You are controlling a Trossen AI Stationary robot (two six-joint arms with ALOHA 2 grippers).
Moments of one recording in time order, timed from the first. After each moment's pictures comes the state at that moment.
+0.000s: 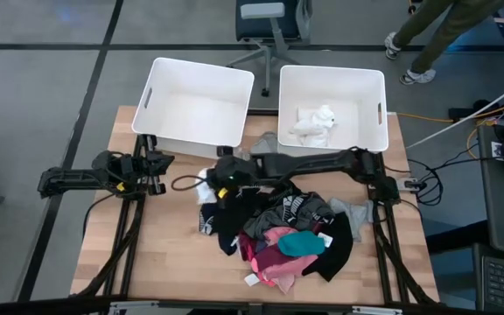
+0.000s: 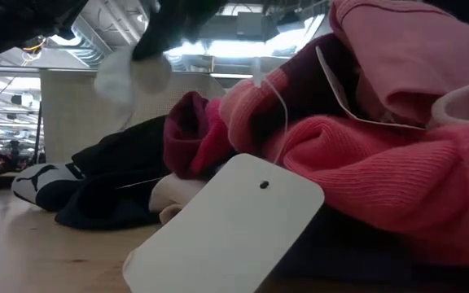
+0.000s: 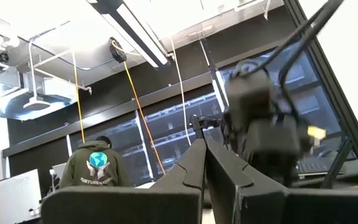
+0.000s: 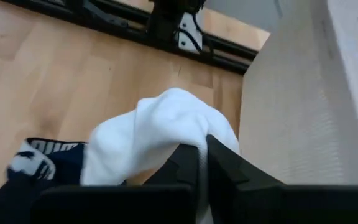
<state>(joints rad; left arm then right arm) 0.05 0.04 0.01 0.59 -0.06 0.37 0.07 2.17 2.05 -0.51 0.21 -0.27</state>
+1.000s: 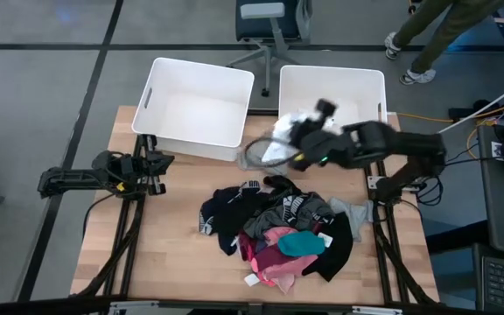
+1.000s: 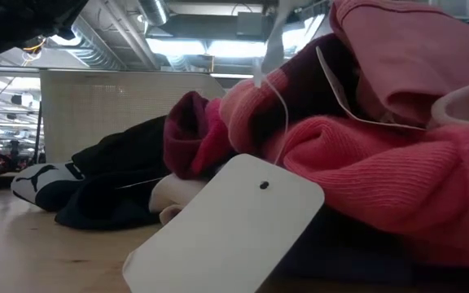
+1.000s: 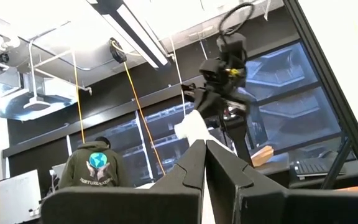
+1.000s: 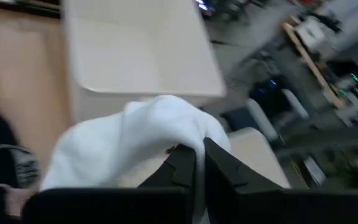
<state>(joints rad) 0.05 0.04 0.01 0.59 -0.06 0.37 0.15 1.62 2.05 -1.25 0.84 0.01</state>
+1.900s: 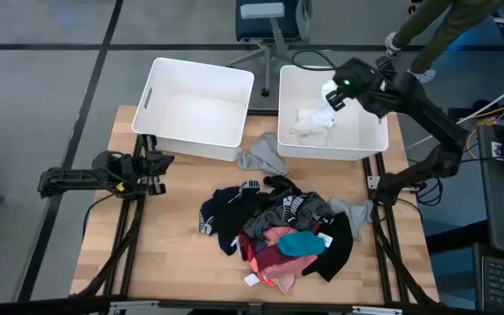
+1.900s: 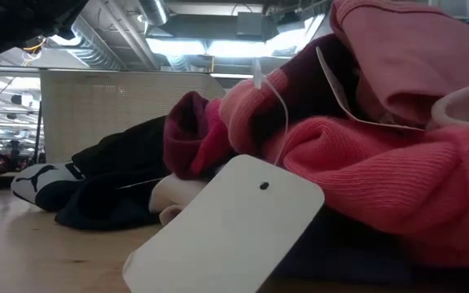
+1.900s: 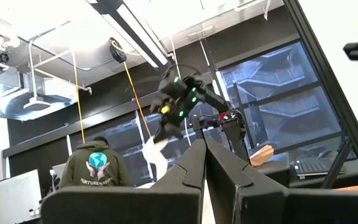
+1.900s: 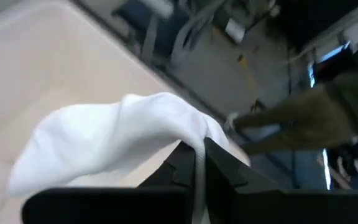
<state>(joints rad) 0.05 0.04 0.01 0.59 -0.06 0.37 -0.48 1.43 1.87 -1.36 0.82 0.12</state>
